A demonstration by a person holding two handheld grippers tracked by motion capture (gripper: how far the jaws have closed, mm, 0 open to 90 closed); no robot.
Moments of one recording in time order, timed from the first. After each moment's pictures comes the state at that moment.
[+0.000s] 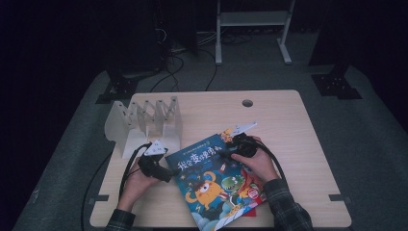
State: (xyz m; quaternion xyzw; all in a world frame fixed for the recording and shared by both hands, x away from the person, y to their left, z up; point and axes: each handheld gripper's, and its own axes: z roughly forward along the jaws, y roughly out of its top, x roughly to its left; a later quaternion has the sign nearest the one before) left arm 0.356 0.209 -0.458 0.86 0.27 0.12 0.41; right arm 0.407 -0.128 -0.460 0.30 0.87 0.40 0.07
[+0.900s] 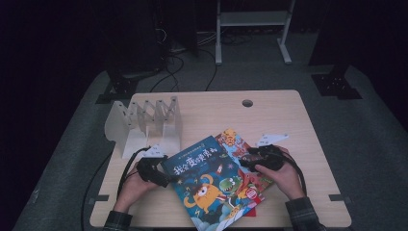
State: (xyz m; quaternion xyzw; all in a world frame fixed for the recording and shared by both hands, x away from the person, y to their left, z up) left arm 0.347 0.216 -0.466 0.87 0.28 0.06 0.40; right arm 0.349 -0.200 -0.447 0.33 0.84 0.42 0.10
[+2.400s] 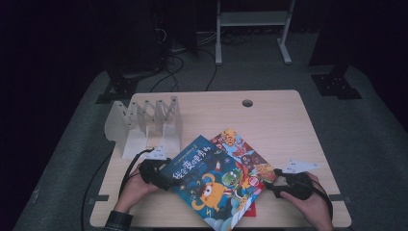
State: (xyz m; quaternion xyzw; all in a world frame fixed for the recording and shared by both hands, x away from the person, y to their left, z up) left arm 0.341 0.206 -0.465 0.88 0.26 0.04 0.40; right arm 0.277 -0.257 -0.467 0.37 0.83 0.39 0.15
